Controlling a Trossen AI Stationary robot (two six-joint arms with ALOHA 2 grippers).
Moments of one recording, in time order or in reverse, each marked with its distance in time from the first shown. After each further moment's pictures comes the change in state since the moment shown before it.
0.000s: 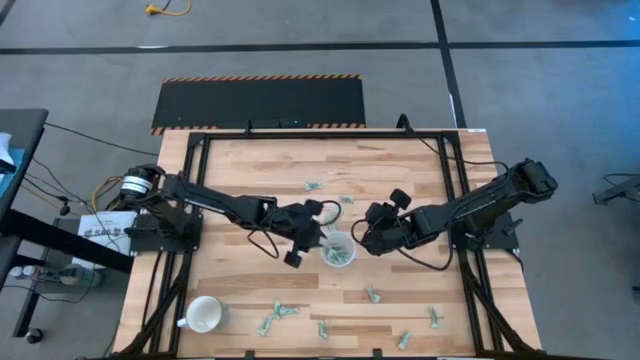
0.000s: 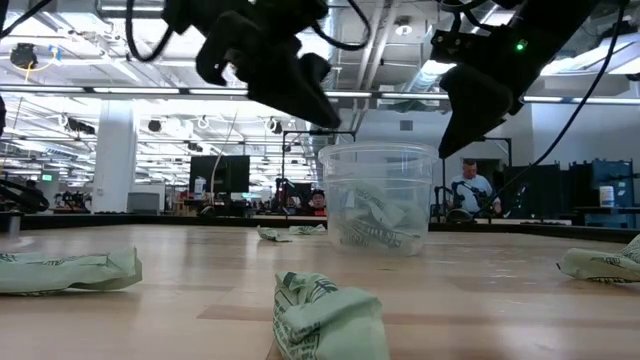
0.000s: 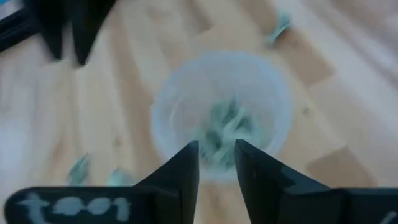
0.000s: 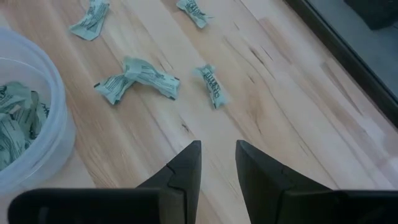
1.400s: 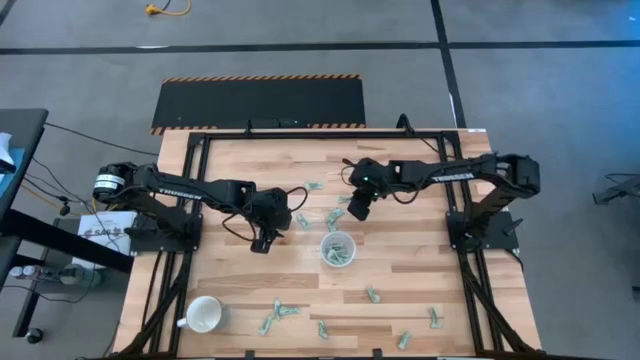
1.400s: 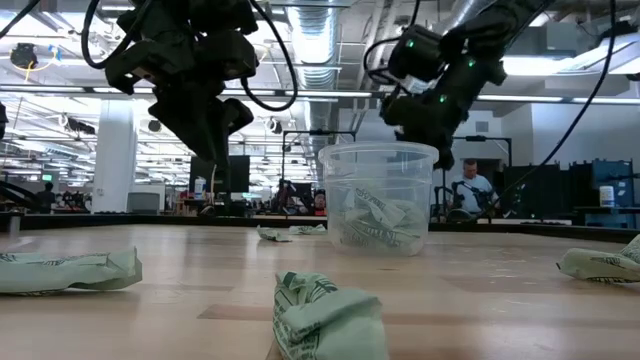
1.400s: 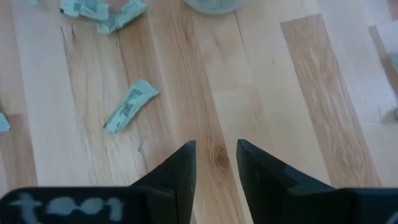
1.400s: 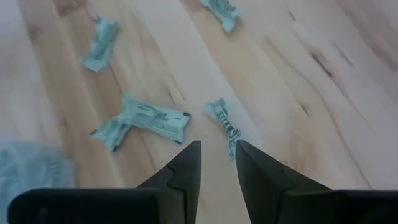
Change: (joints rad) left arm 0.134 -0.222 -0.173 -0.388 0.138 -0.137; right arm -0.552 0.089 0.000 0.323 -0.725 -0.420
